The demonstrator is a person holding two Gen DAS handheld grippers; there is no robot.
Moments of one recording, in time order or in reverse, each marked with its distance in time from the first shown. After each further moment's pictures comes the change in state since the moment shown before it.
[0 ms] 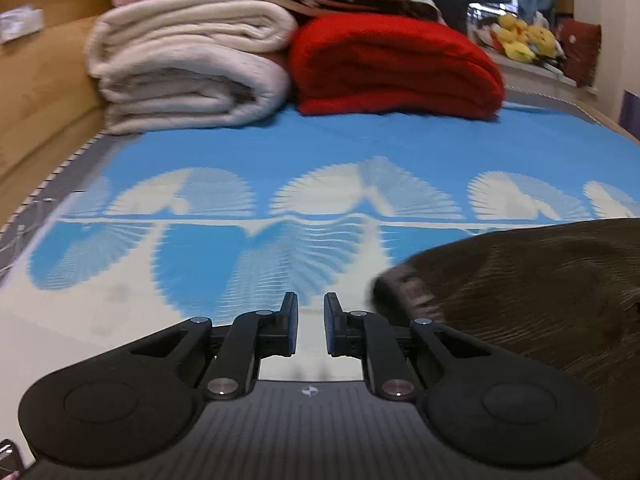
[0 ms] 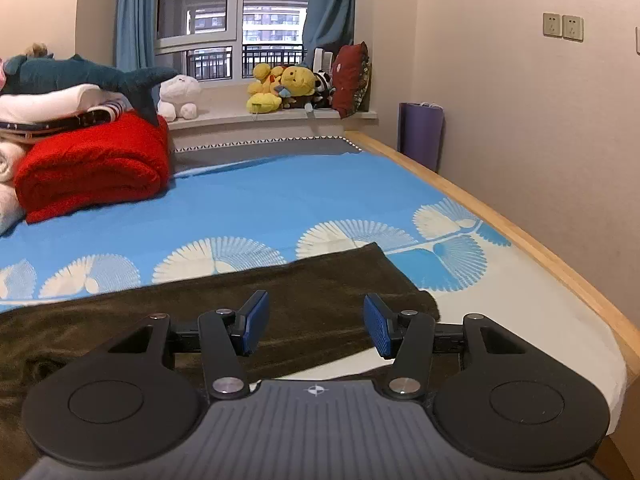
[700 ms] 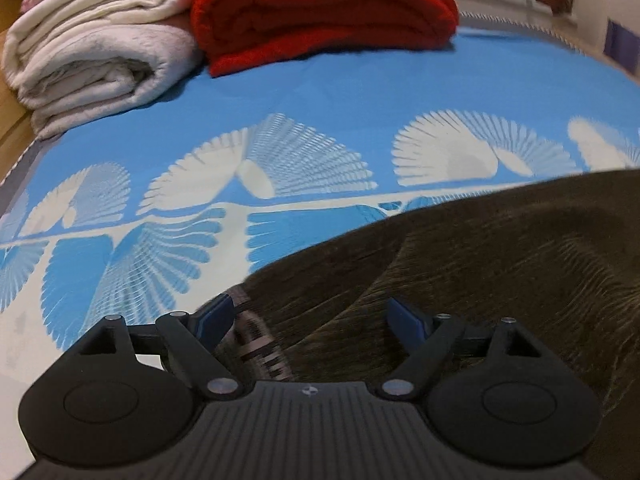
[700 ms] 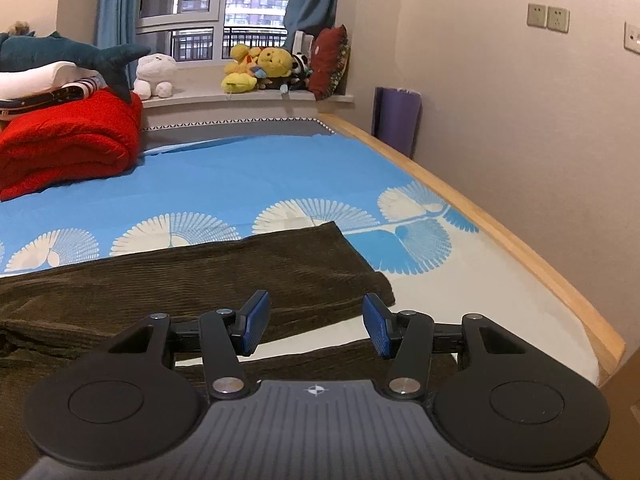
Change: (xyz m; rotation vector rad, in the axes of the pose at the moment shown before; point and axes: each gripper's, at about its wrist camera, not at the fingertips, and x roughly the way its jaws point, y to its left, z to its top) left arm 0.093 -0.137 0.032 0.140 0.159 -0.018; right arm 0.017 -0.036 -0.012 -0.019 0.048 -0.056
